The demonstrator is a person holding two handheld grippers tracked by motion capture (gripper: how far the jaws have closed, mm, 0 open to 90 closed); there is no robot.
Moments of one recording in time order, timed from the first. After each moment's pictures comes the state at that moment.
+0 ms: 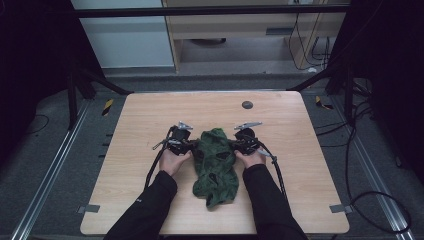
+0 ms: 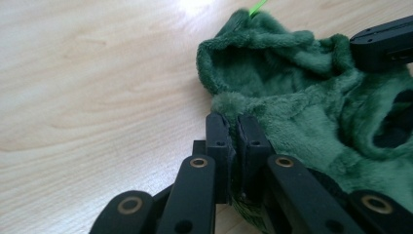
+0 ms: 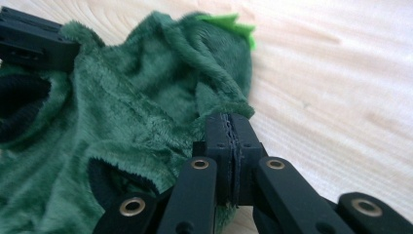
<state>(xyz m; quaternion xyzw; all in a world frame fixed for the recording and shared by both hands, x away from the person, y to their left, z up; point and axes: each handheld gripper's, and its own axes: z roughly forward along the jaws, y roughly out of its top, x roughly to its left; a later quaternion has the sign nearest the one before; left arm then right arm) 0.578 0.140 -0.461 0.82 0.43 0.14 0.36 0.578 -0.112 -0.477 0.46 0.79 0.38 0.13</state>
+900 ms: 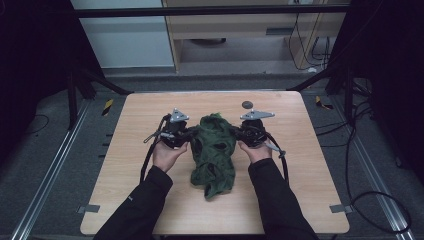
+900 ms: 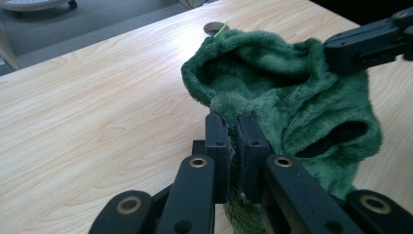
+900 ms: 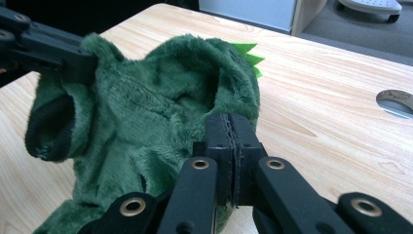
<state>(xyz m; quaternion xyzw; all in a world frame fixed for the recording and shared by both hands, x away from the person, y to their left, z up) 0.548 0.141 -0.386 0.80 0.38 0.19 0.42 0.555 -0.121 -0.406 0.40 0.77 0.46 0.17</state>
